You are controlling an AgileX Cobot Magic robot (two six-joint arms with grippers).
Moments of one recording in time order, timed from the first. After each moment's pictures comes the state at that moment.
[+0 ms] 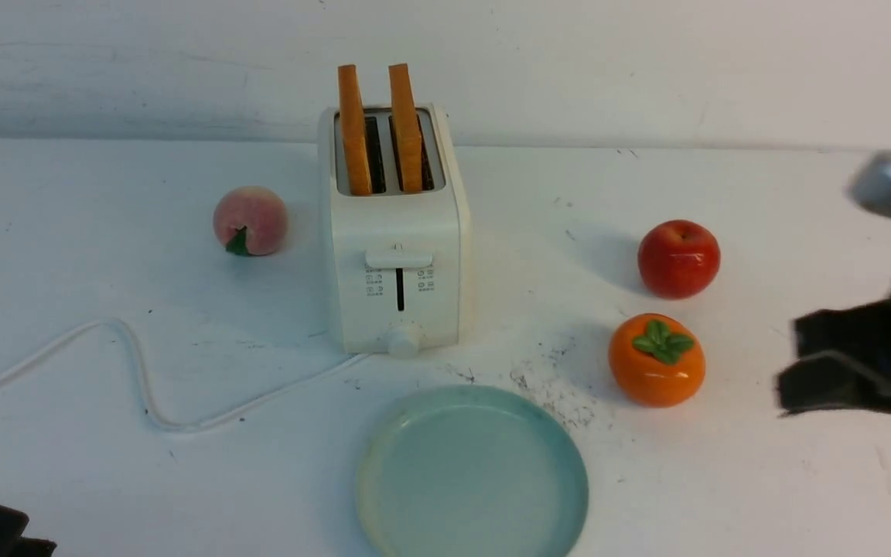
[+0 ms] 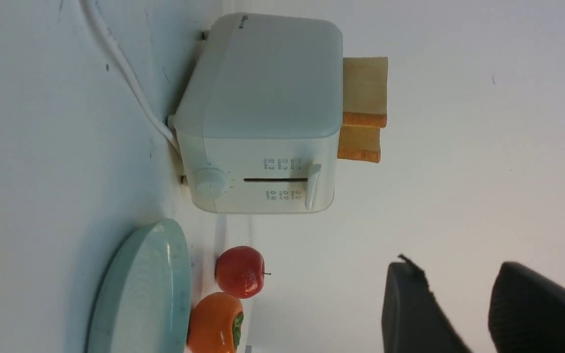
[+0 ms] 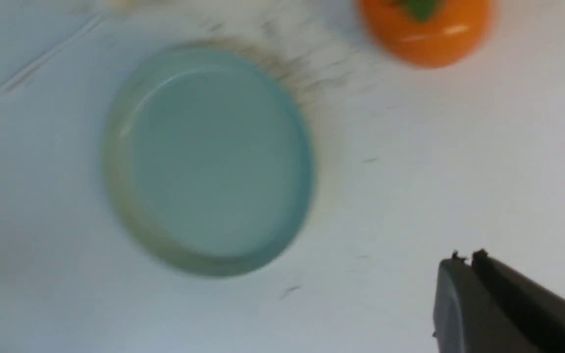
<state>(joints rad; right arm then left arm) 0.24 1.29 -1.04 0.54 0.92 -0.19 -0.13 -0.01 0.03 -0.93 0.12 -0.73</state>
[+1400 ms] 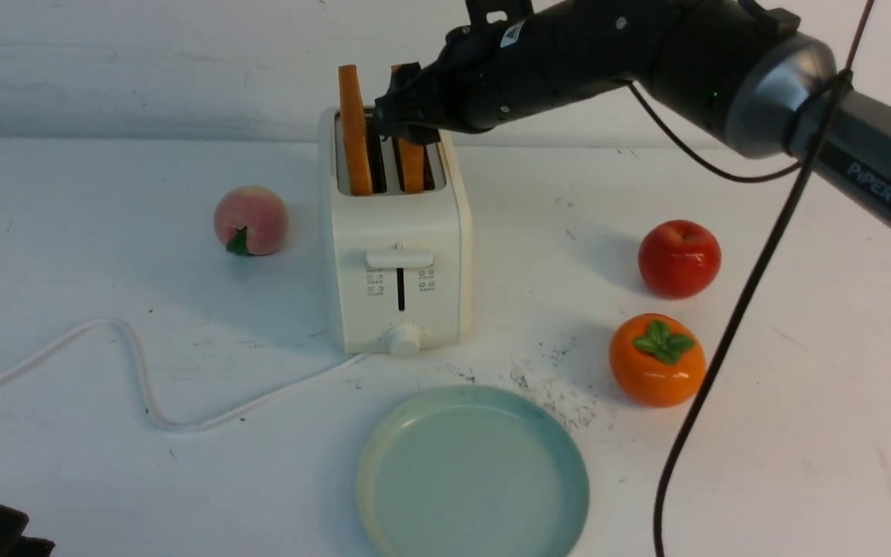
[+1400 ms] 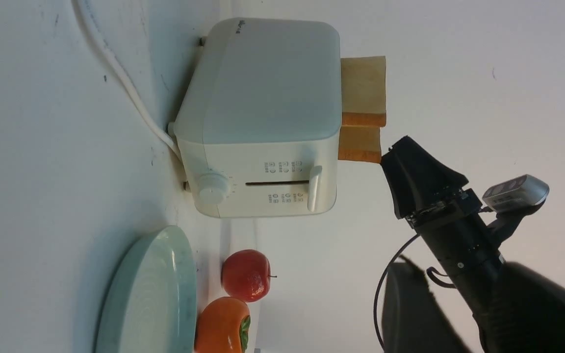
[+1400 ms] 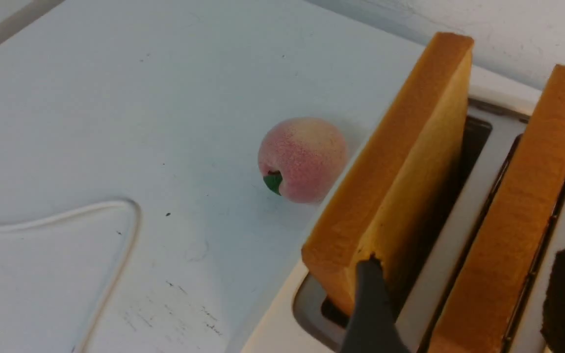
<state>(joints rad) 0.50 2.13 -2.11 0.42 0.60 -0.34 -0.14 -0.01 0.03 -0.94 0.12 -0.69</state>
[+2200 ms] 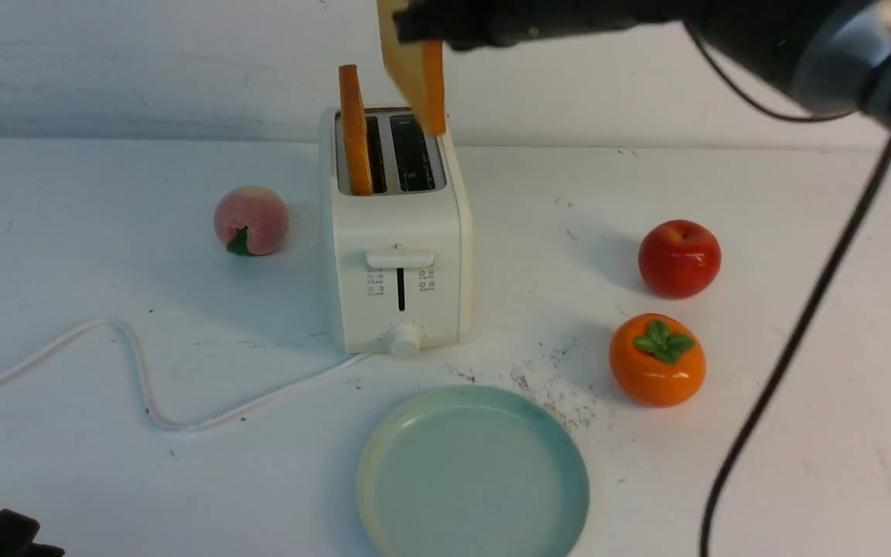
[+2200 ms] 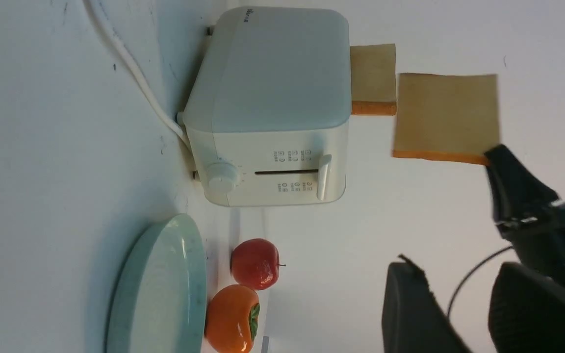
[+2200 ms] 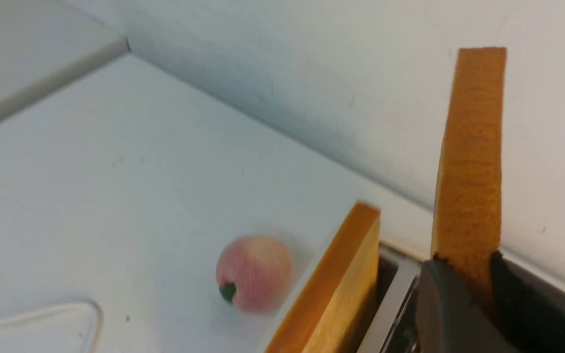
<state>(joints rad) 0.49 1.97 -2.12 0.34 0.51 -0.34 -0.14 -0.01 0.03 -0.94 0.14 -0.69</state>
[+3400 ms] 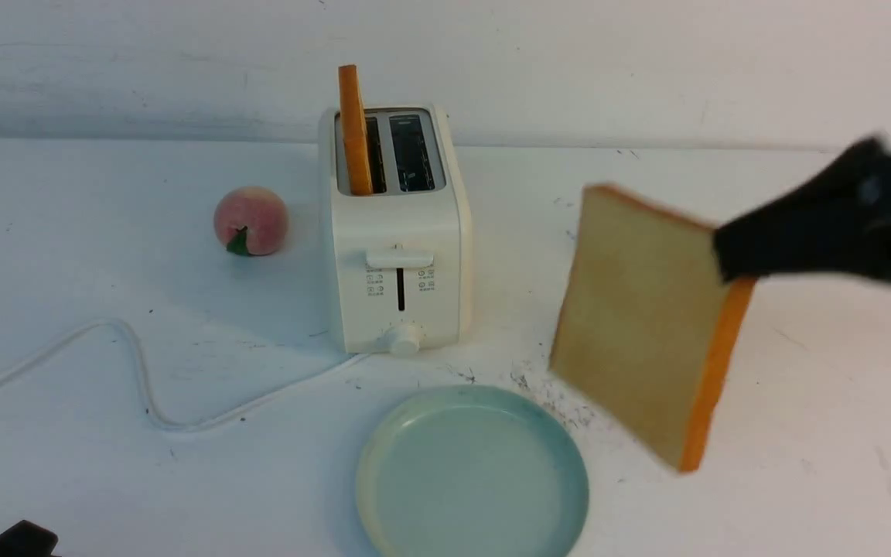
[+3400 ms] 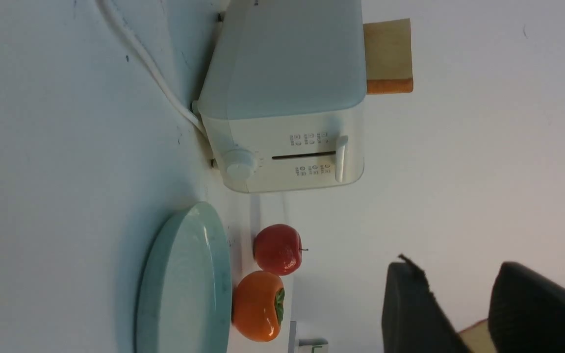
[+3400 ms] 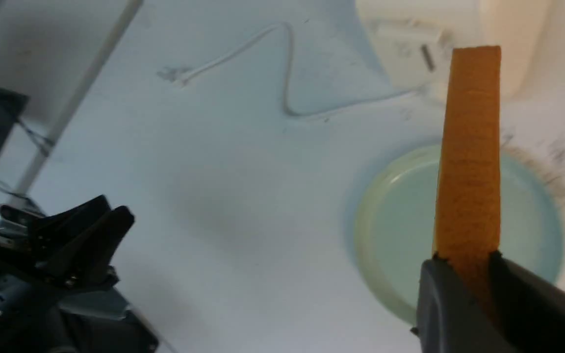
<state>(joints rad) 0.16 1.16 -1.07 0.97 1.00 -0.55 -0.14 -0.01 0.03 -0.93 0.18 -0.62</state>
